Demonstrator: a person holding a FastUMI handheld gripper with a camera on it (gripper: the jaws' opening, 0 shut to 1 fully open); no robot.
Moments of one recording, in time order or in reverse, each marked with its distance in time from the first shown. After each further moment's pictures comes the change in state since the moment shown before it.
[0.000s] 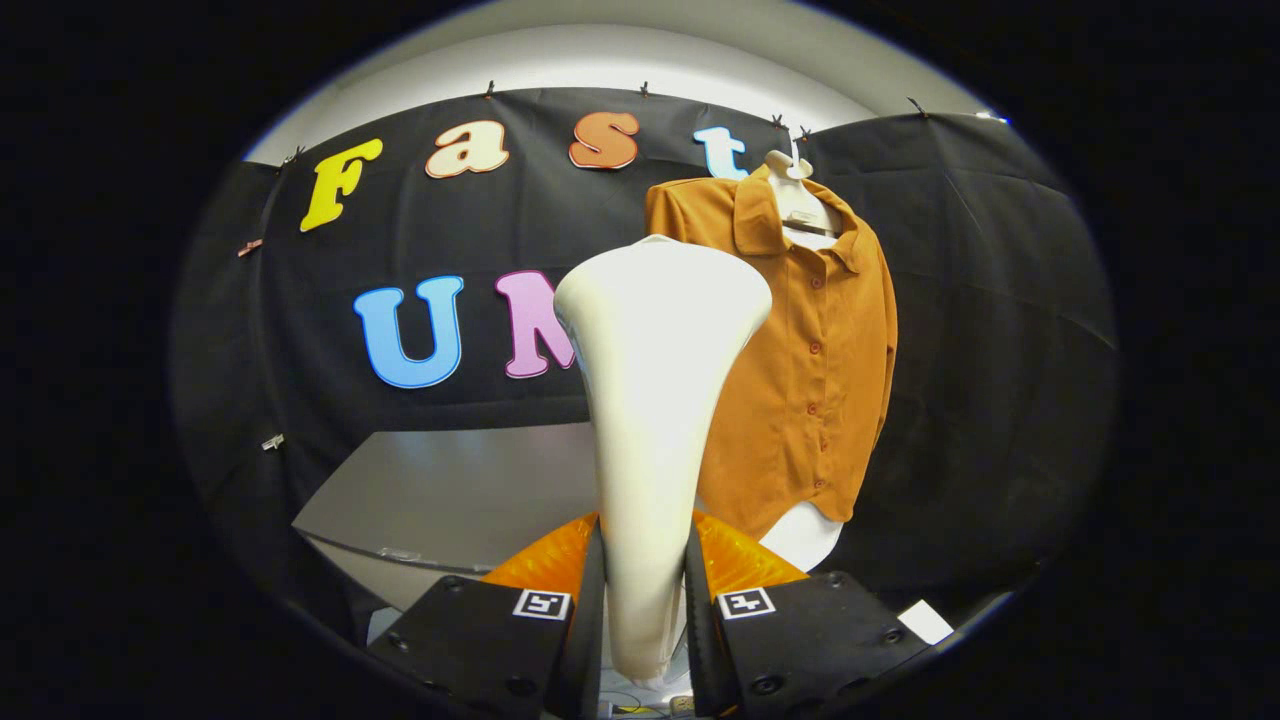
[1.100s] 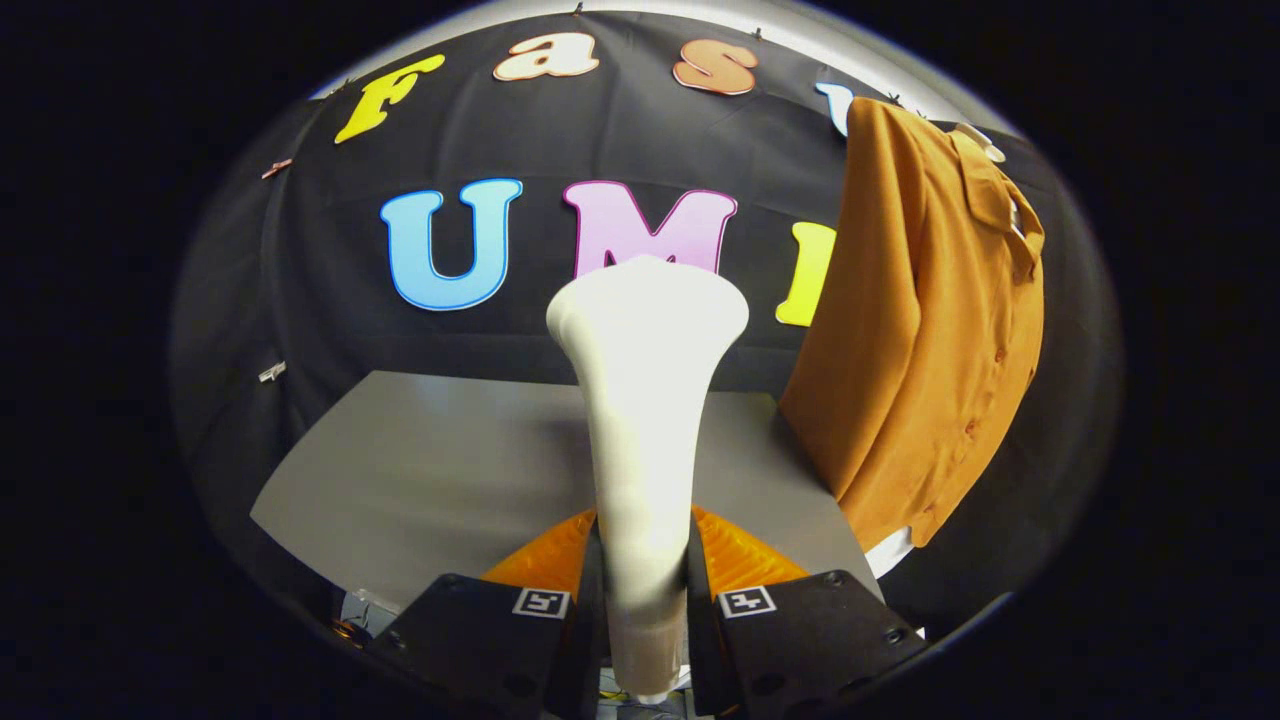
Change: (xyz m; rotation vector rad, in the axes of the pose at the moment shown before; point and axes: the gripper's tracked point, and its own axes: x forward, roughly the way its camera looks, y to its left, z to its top) arm 0.115 0.129 -0.049 -0.135 0.184 0.103
